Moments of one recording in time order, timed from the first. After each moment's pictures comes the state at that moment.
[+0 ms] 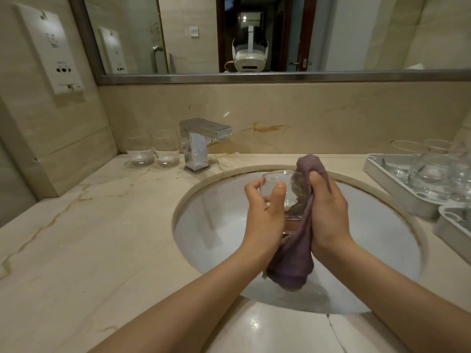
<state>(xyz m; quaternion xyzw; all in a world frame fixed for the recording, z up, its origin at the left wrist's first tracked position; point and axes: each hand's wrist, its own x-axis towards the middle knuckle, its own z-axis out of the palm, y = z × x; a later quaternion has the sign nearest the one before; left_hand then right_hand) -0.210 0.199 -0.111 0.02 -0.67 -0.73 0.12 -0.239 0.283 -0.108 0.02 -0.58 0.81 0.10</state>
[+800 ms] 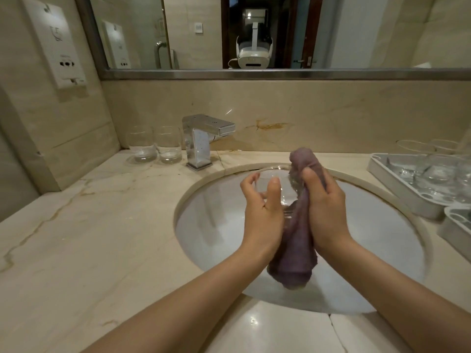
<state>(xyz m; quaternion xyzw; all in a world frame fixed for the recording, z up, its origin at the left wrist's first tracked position) -0.208 0.196 -0.112 0.04 -0.67 -0.72 0.16 -0.240 0.281 -0.107 0.10 -0.65 0.74 0.13</state>
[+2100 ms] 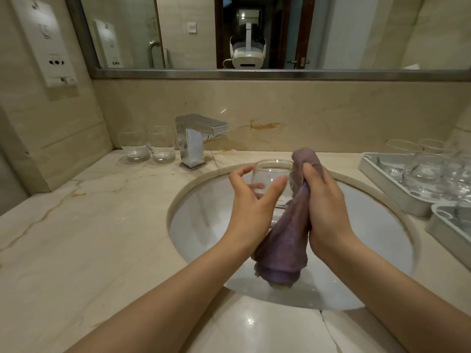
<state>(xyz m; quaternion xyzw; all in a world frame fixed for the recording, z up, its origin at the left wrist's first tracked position) -0.212 0.187 -0.104 0.00 -0.68 -0.71 0.16 -0.231 0.286 -0.095 0.05 -0.62 0.78 0.09</state>
